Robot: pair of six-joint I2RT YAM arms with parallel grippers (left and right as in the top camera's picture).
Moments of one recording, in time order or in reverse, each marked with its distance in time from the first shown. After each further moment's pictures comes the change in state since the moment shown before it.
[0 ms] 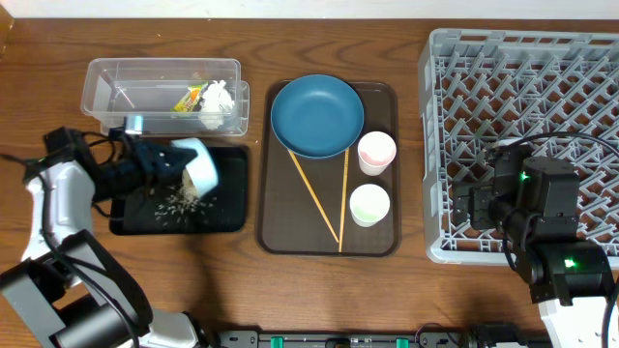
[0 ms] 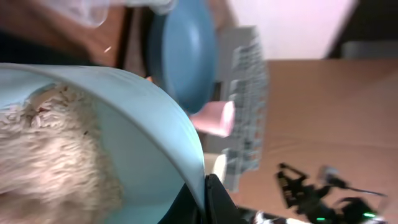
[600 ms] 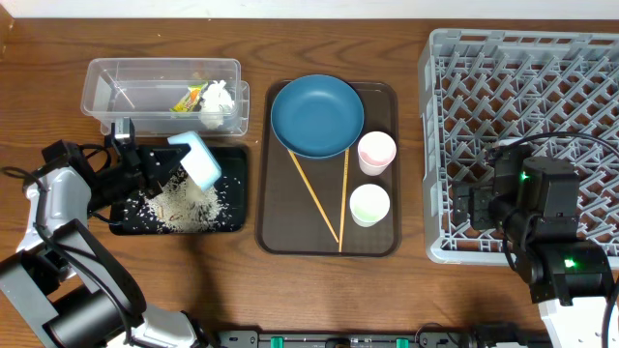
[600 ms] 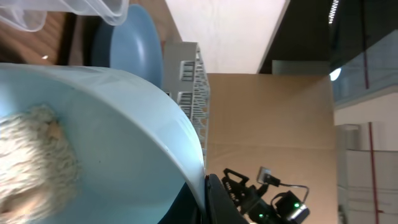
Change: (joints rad) left arm 0.040 0.048 -0.043 0.018 0.226 -0.008; right arm 0.000 0.000 0.000 0.000 0.000 0.000
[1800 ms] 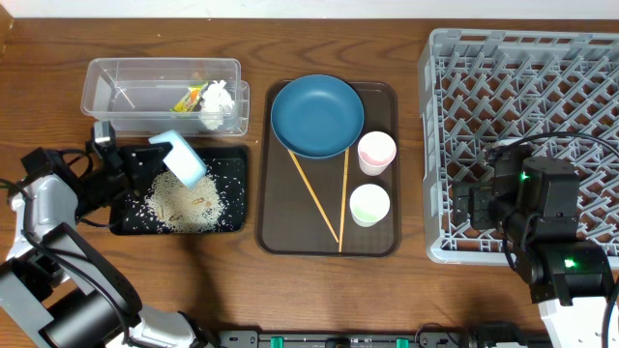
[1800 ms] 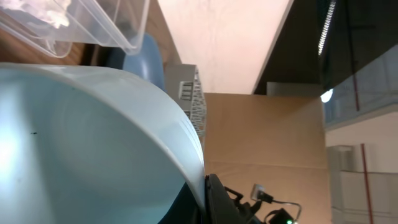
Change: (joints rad) left arm 0.085 0.000 0.000 0.063 0.010 -0.079; right arm 0.000 0.000 0.000 0.000 0.000 0.000
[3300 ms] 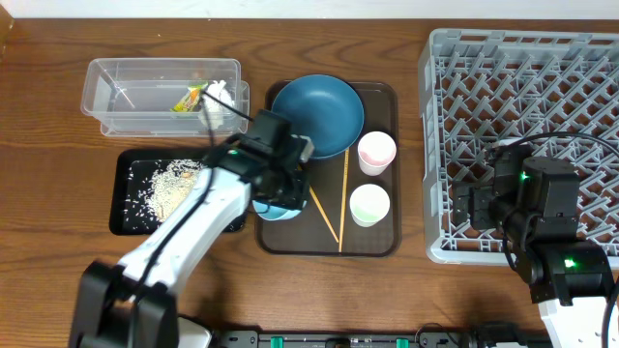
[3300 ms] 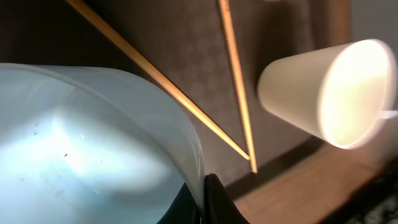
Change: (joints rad) left arm -1.100 -0.158 0.000 0.117 -1.117 -0.160; right arm 0.000 0.000 0.000 0.001 0.000 0.000
